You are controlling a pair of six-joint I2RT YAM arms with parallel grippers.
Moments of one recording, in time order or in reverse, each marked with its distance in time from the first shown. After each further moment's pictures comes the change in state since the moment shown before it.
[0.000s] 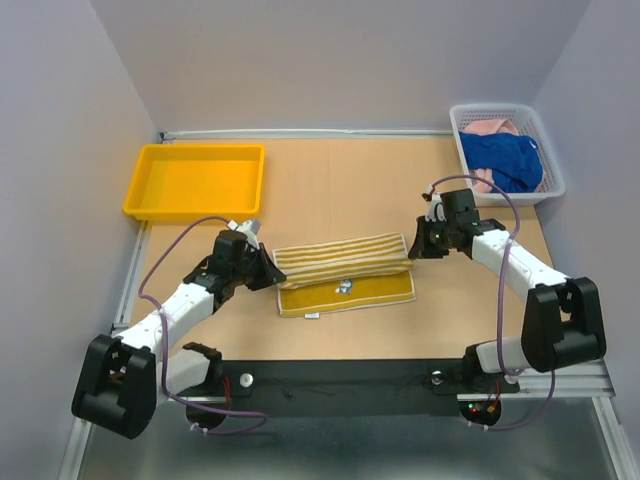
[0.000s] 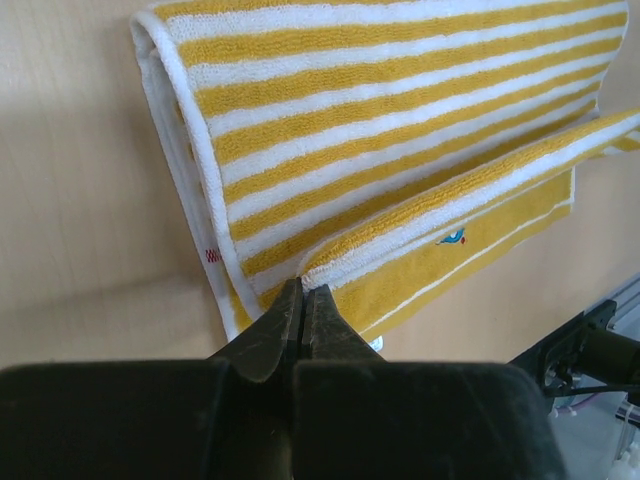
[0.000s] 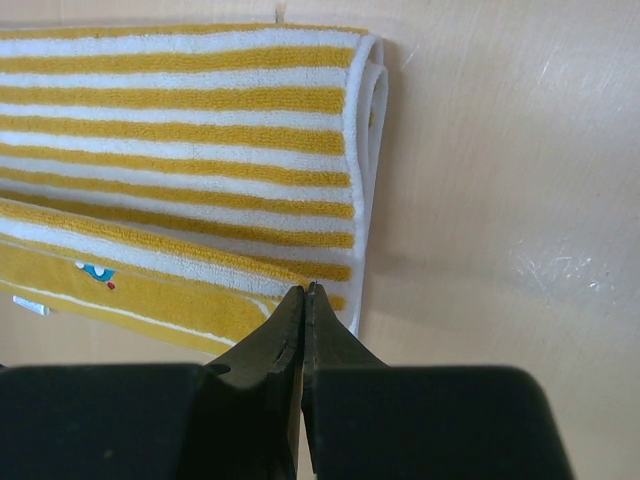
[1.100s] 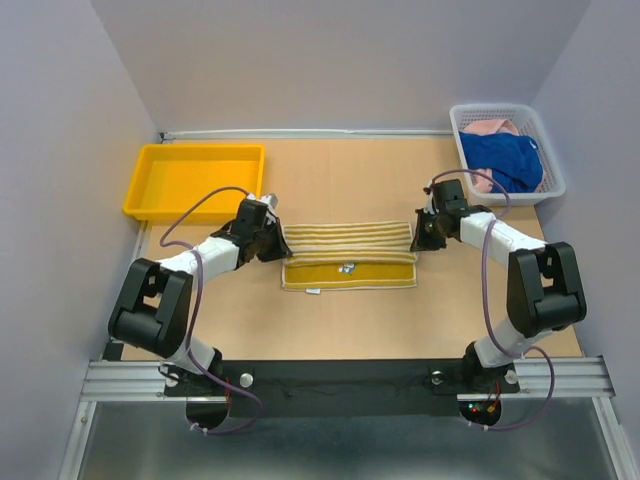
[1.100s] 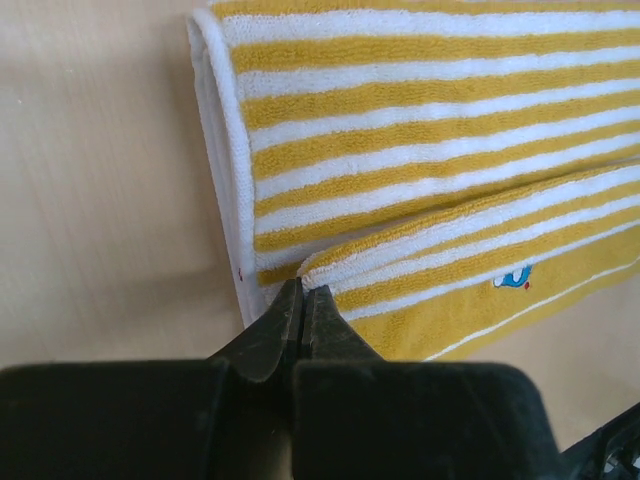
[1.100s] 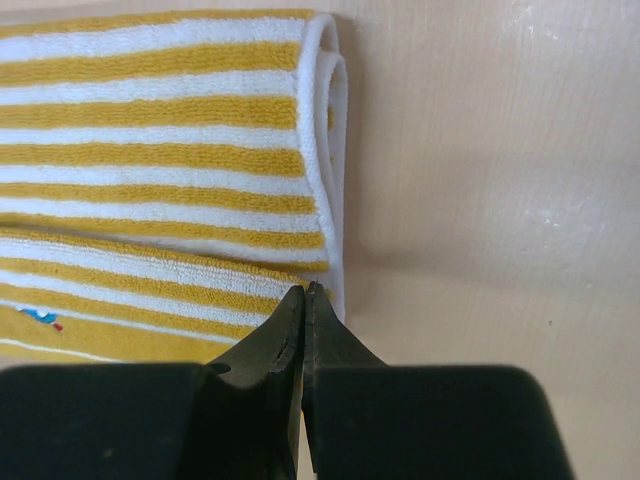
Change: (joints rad) left arm -0.013 0.446 0.289 0.054 -0.087 0.102; right arm -0.008 0.230 0.116 0.021 0.151 0.102
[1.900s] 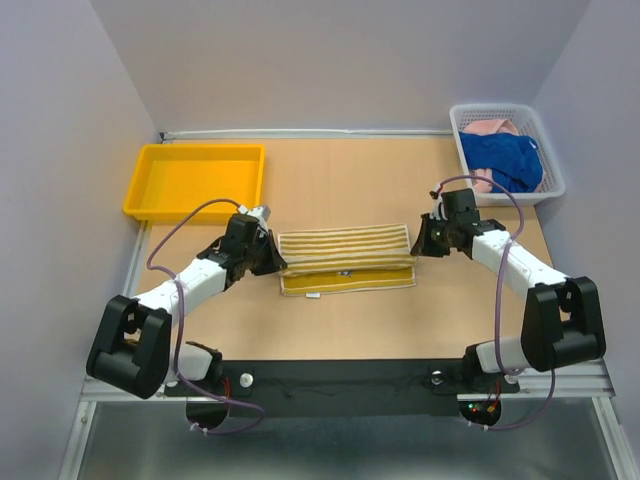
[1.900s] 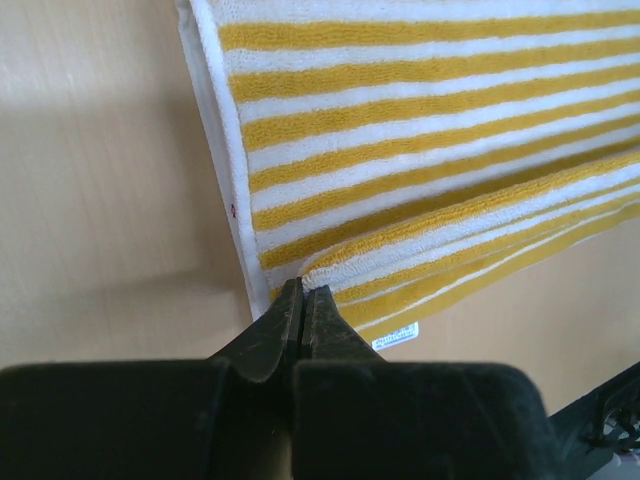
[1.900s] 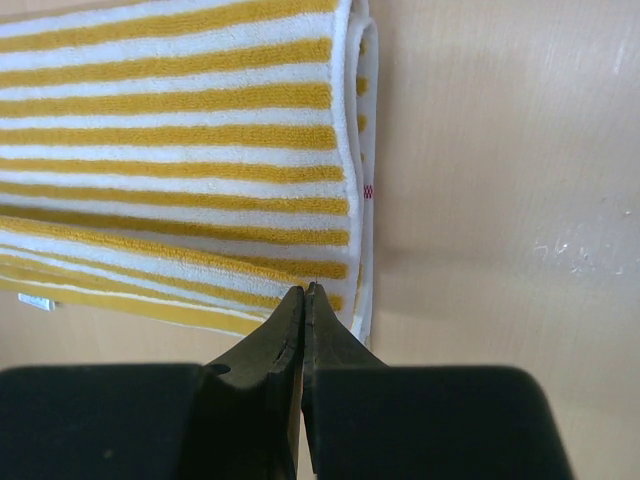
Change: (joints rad) left arm -0.011 -0.239 -0.128 -0.063 -0.013 -0.003; right arm 0.000 -0.233 -0.122 0.009 -0.071 0.020
